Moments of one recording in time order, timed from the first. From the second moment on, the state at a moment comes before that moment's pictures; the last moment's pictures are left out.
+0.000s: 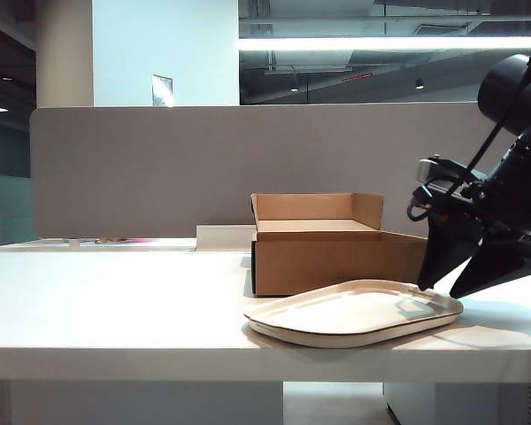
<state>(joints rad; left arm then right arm) -0.06 0.00 0.00 -0.08 0.16 -0.04 0.18 1.62 0.82 -0.14 -0.29 0.05</state>
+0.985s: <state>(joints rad) -0.06 0.00 0.00 -0.08 0.16 -0.04 0.22 1.66 0.82 -0.12 -0.27 -0.03</state>
